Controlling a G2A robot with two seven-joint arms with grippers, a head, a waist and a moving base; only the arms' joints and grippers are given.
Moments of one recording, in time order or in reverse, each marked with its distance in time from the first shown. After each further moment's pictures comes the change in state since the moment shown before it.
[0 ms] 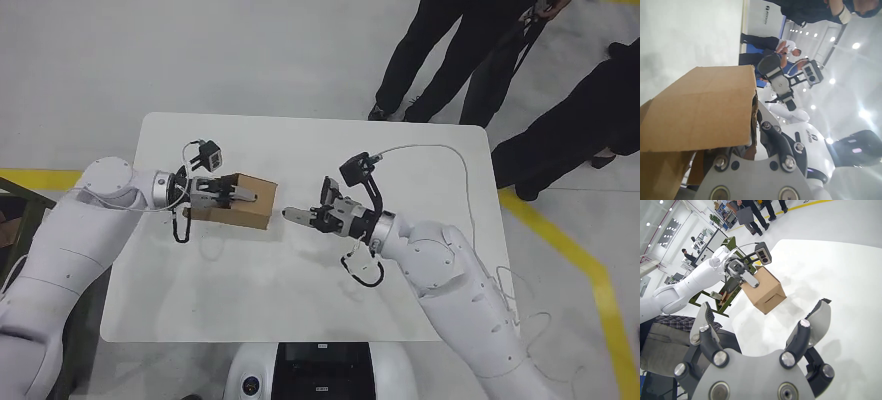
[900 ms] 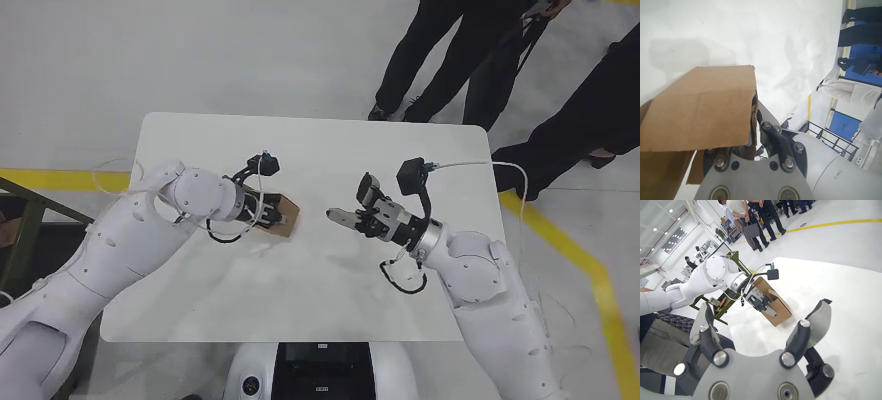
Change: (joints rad) left arm -0.096 -0.069 0.234 -0.333 0.807 0.227 0.199; right arm -0.145 0.060 0.194 -0.095 0.027 -0.138 -0.019
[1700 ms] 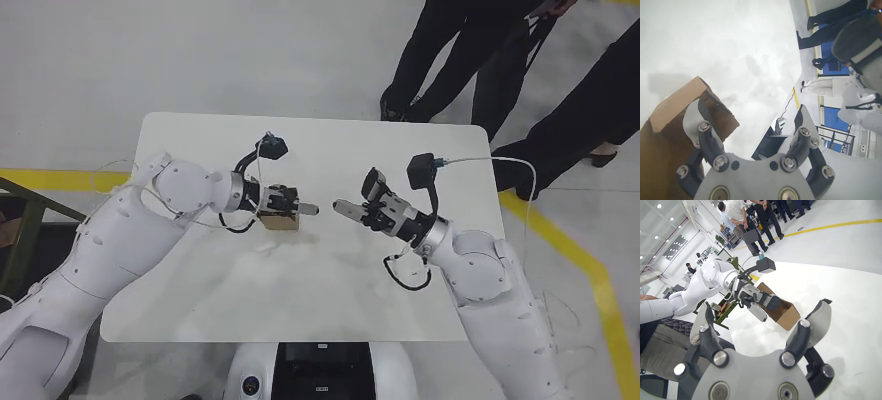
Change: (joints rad) left arm 0.074 0.003 -0.171 -0.070 -0.177 -0.213 0.070; right arm 0.007 0.017 0.006 -0.008 0.038 0.024 -0.034
